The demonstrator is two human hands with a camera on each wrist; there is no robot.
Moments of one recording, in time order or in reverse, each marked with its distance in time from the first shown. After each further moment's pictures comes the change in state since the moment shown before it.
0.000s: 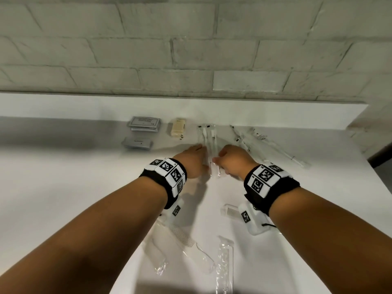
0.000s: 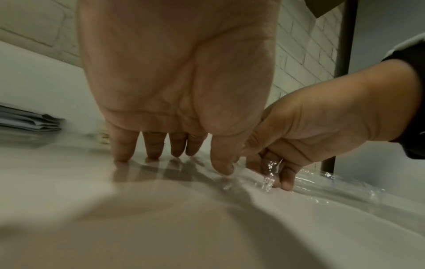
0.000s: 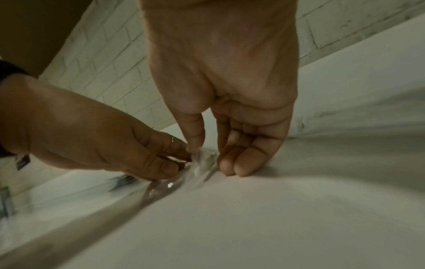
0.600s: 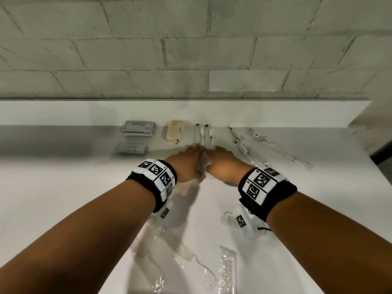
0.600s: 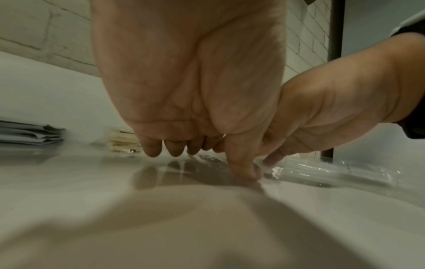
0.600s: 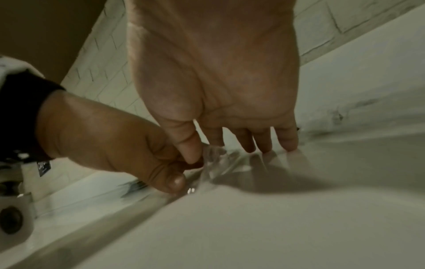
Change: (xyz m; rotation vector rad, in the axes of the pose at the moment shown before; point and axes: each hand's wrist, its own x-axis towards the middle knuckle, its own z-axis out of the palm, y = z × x) left_hand 0.015 -0.018 -0.003 0.100 -0.092 0.110; right_hand 0.015 -0.009 0.016 -0.286 -0.146 -0.104
